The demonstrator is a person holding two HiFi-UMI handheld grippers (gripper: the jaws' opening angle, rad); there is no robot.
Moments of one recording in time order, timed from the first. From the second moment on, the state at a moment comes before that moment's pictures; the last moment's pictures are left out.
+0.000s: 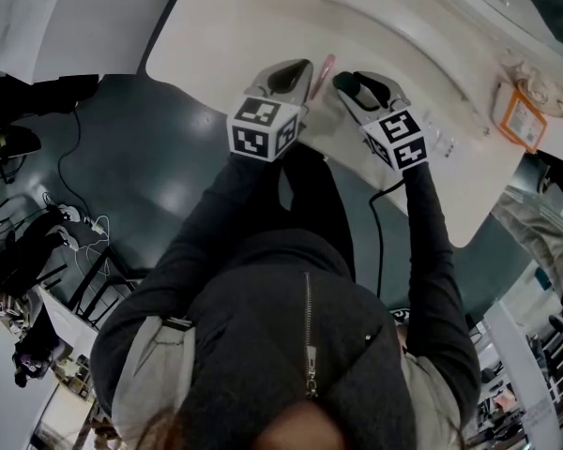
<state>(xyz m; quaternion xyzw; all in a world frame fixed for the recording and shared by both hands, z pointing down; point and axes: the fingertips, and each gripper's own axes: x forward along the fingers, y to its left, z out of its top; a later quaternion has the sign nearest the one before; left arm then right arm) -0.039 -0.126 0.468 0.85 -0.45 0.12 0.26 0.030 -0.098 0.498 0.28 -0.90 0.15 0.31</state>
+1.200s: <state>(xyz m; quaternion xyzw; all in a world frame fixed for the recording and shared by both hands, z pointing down) -0.039 -0.127 0.478 0.84 -0.45 0.13 0.27 0.035 -0.100 0.517 0.22 -0.89 0.15 0.36</state>
